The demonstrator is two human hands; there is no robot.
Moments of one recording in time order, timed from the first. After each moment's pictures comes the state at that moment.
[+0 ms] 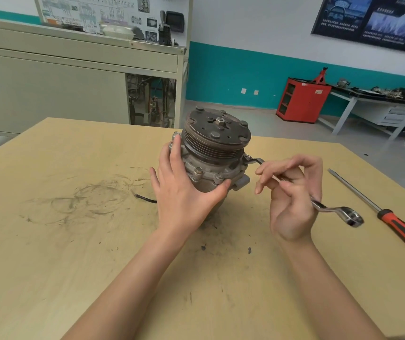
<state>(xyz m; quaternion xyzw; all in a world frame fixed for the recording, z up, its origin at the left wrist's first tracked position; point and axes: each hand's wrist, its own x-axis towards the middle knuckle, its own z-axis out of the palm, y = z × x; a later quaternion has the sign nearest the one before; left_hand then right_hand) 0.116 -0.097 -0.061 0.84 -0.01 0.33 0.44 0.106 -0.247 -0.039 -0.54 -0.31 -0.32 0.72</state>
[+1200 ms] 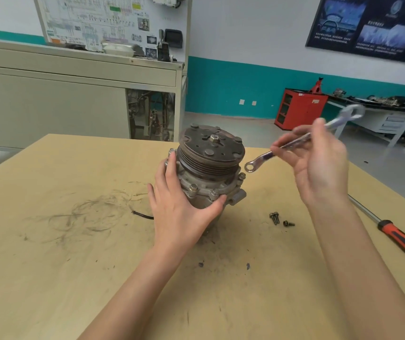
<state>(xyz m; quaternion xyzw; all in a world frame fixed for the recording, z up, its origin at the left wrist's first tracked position) 0.115 -0.097 -0.060 0.82 -0.02 0.35 0.44 0.144 -0.285 0.030 -0.55 -0.09 -0.24 0.80</state>
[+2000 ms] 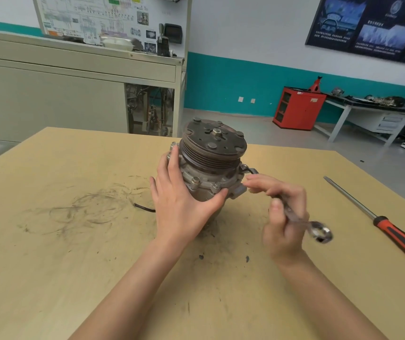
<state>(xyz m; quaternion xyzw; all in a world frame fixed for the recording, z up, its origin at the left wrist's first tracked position) 0.115 -0.098 -0.061 0.83 -0.01 0.34 0.45 0.104 -0.248 -0.058 -0.63 -0.36 -0.45 0.53</state>
